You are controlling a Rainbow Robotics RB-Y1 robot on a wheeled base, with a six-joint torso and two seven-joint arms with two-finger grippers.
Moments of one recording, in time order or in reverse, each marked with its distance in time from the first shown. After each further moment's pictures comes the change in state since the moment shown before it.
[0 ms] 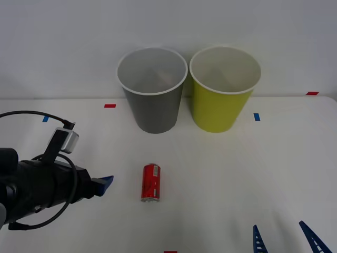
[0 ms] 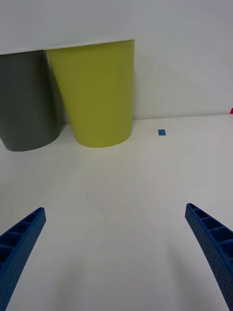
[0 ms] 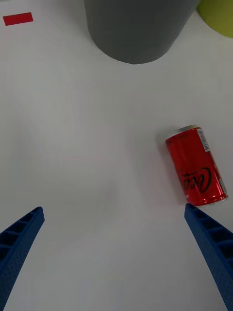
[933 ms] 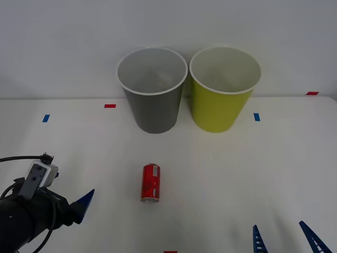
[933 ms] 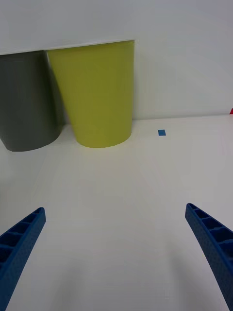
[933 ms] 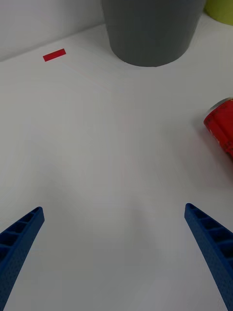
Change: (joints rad) right arm 0.000 0.000 0.000 0.000 0.000 0.000 0.000; left arm 0.427 0.257 -0.037 0.040 -0.102 -0.729 -0.142
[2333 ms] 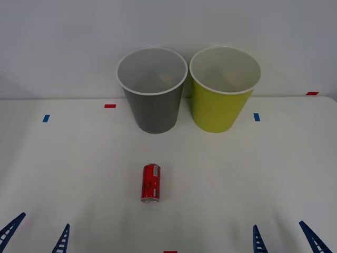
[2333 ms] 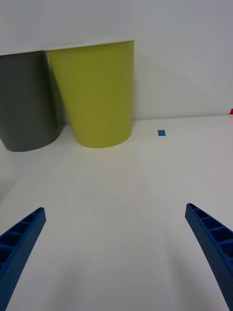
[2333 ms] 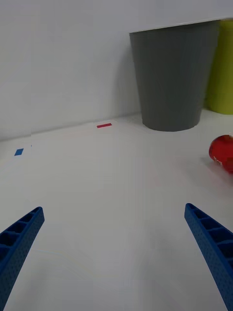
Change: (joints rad) right arm 0.000 0.000 0.000 0.000 0.000 0.000 0.000; left arm 0.337 -0.121 -0.179 0.605 -0.251 -1.477 -0.029
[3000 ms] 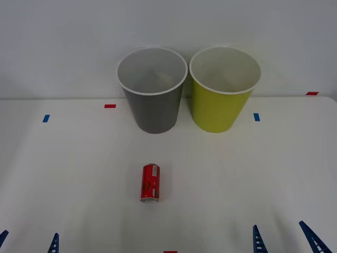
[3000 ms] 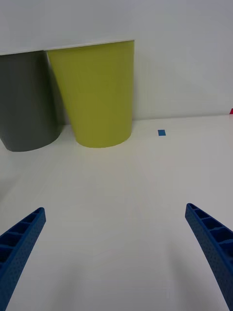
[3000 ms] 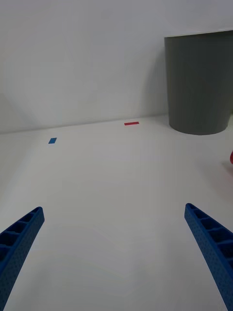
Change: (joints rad) right arm 0.000 0.000 0.000 0.000 0.000 0.000 0.000; left arm 0.147 -0.176 0.047 -0.039 -0.033 -0.036 -0.002
